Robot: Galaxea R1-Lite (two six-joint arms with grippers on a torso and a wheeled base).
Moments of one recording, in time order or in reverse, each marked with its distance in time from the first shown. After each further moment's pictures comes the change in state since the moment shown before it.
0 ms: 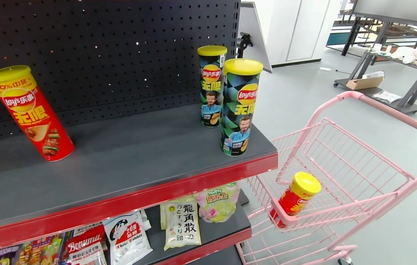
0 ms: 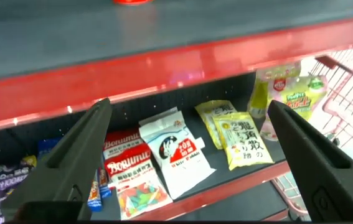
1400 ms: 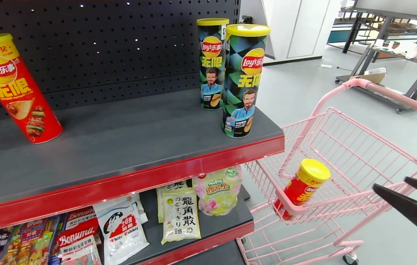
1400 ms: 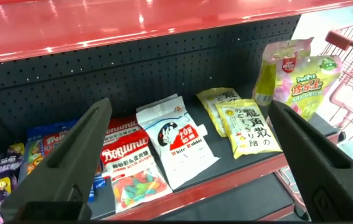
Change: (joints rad) left arm 0.000 0.000 0.000 0.000 0.000 0.001; right arm 0.111 0.976 -0.238 -0.563 0.183 0.147
